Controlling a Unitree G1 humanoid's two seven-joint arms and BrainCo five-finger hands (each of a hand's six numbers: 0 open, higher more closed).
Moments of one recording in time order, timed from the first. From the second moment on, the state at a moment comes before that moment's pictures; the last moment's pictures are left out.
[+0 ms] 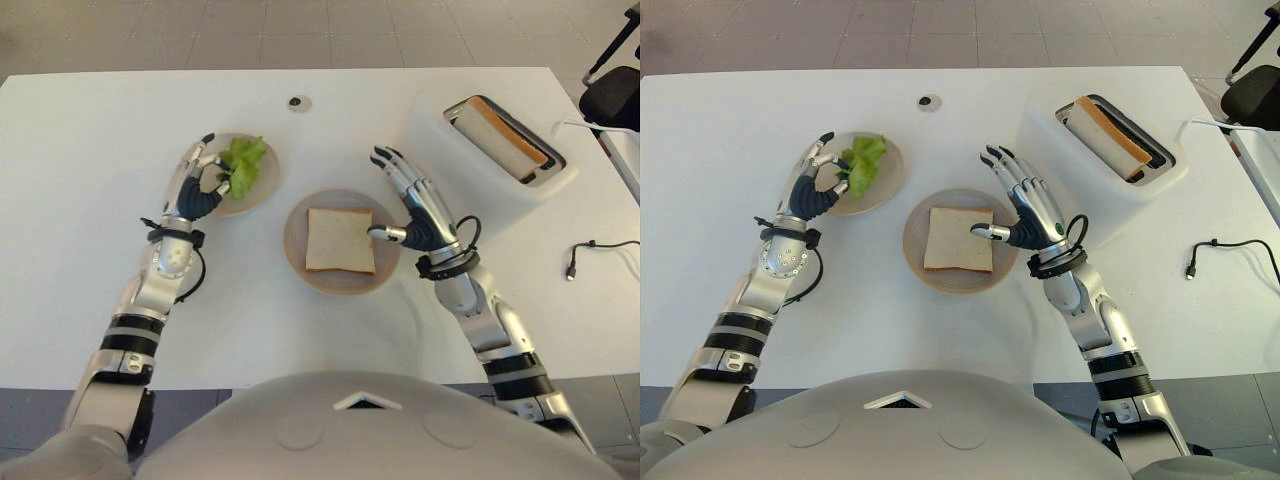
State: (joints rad) left arm -0.06 0.40 -0.09 0.27 0.33 -0.40 0.20; right arm 0.12 -0.37 0.15 -0.09 -0.67 -0.46 -0.23
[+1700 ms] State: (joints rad) left arm 0.06 0.30 -0.16 0.03 0.35 -0.59 0.07; right arm 0.05 -0.56 -0.34 -0.46 -0.15 -0.44 -0.06
